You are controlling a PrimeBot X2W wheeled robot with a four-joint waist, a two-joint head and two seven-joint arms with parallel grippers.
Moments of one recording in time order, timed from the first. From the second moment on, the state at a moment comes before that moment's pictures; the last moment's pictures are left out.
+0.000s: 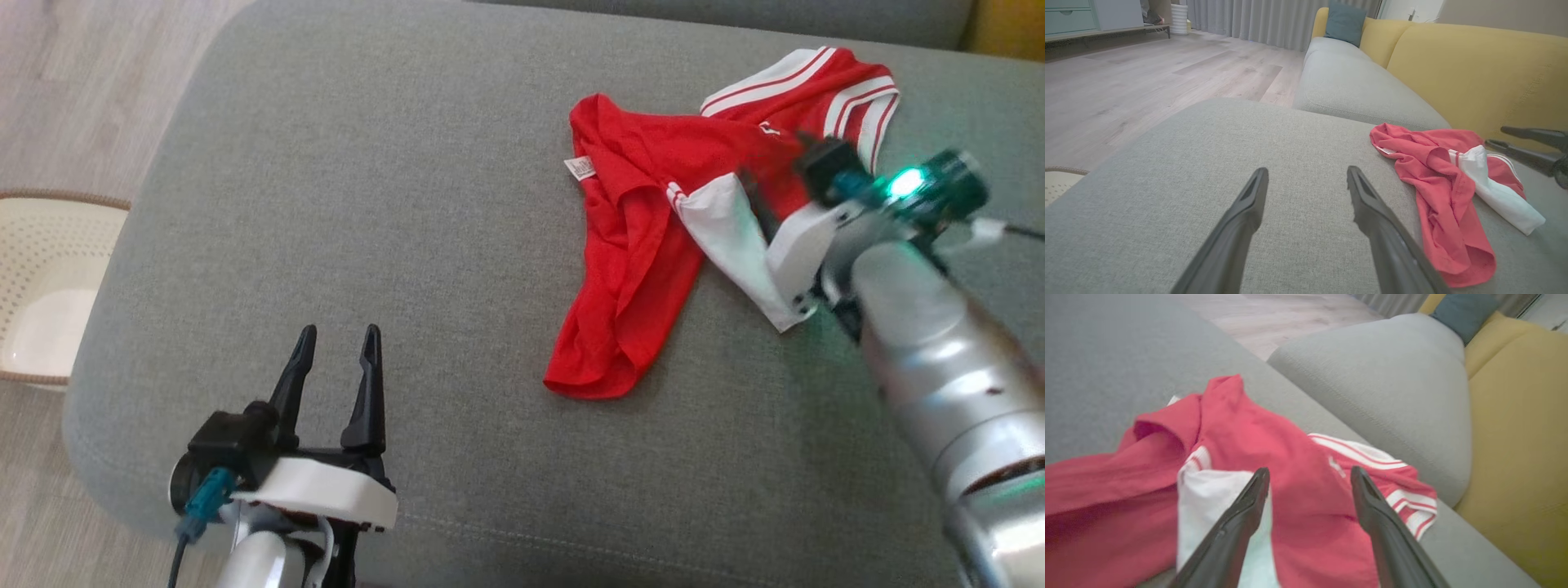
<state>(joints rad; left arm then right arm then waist) -0.02 0.05 -0.24 0.12 -0.26 0.03 -0.25 -0.97 -0.16 0.38 1.30 -0.17 0.12 -0.25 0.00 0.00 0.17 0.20</state>
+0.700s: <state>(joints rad) -0.02 0.05 -0.23 0.12 -0.25 0.03 -0.25 -0.94 -0.21 0.84 1.24 0.21 0.12 -0.24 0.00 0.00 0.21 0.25</state>
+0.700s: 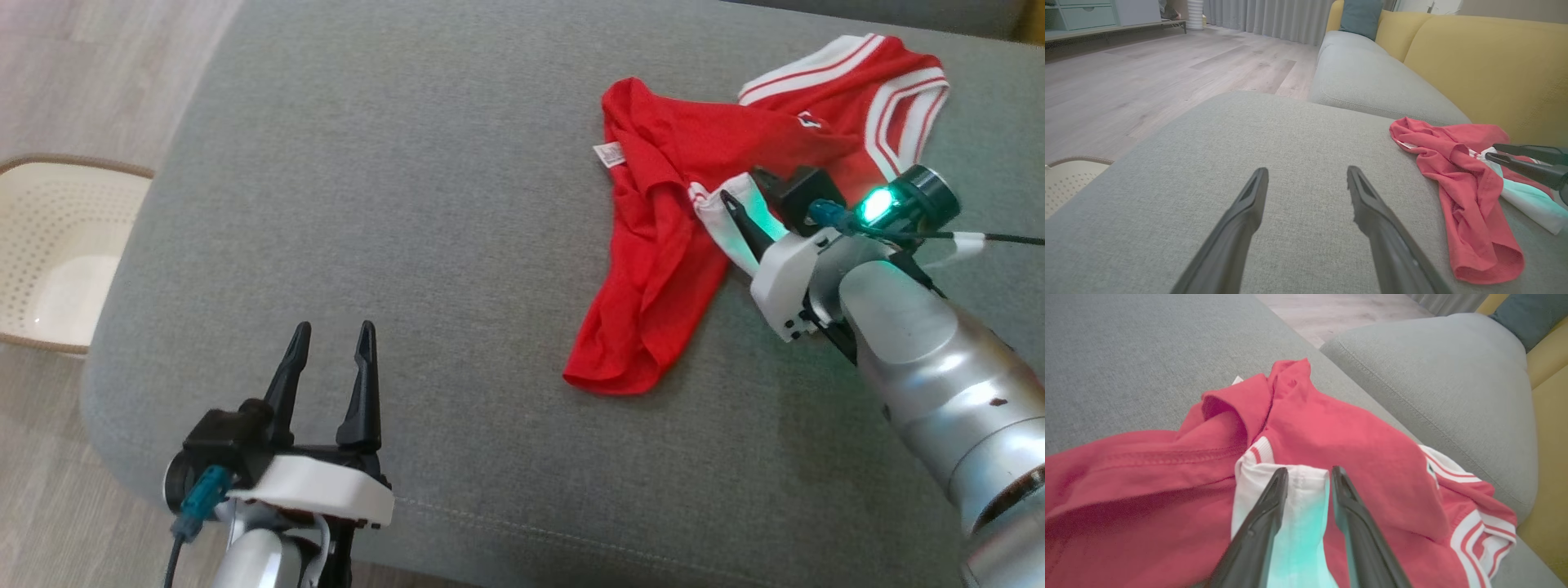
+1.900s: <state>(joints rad) 0.00 0.05 -0.20 0.11 -0.25 0.04 -0.25 -1.00 -0.36 1.05 0.99 0.45 0.12 -0.25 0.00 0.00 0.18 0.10</state>
